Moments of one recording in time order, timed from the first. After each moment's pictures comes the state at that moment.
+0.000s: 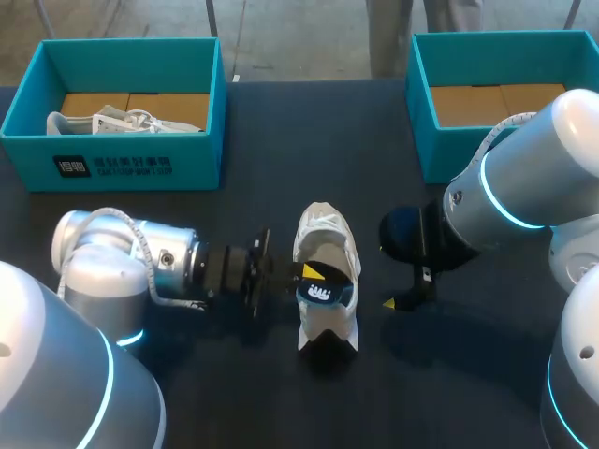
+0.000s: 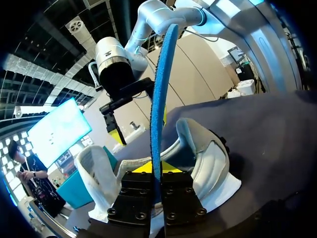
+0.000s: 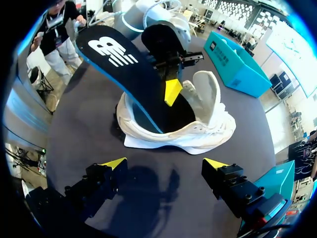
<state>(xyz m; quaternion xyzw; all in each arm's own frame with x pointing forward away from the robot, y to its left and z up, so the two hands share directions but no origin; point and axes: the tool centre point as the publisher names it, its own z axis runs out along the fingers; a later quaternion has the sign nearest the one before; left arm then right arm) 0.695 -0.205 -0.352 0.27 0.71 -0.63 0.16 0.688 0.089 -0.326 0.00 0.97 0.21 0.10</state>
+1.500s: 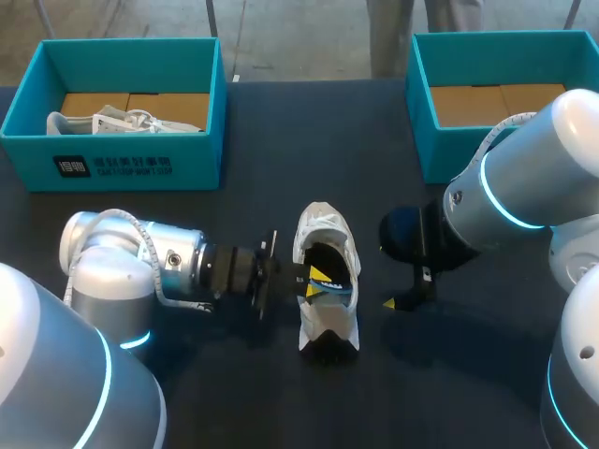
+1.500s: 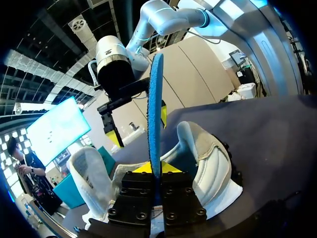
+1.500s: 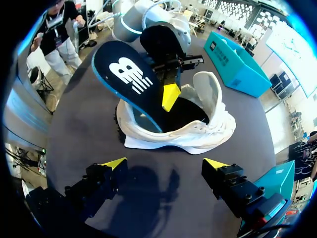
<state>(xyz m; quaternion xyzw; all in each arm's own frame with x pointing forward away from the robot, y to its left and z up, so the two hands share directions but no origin) 0.690 -0.215 -0.352 0.26 0.71 -0.64 0.15 0.688 0.089 -0.326 0.00 0.97 0.21 0.10</state>
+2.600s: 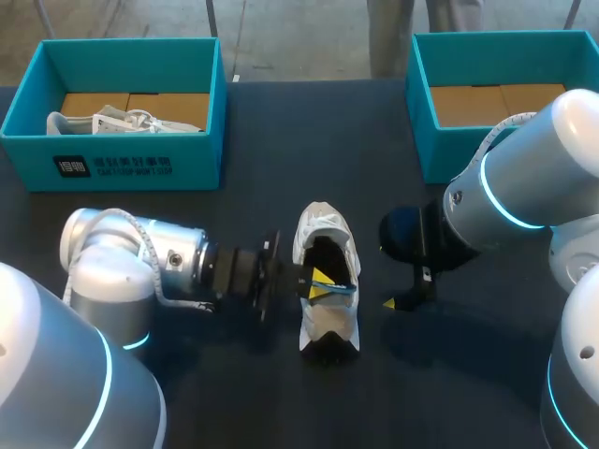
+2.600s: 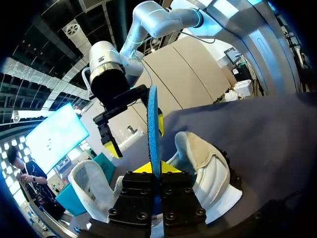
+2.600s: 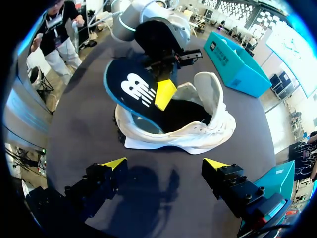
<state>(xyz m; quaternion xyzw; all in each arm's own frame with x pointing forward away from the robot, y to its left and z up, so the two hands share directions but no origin) 0.682 -0.220 -0.343 0.29 0.70 -0.63 0.16 0.688 0.089 -0.326 0.00 0.97 0.21 0.10</state>
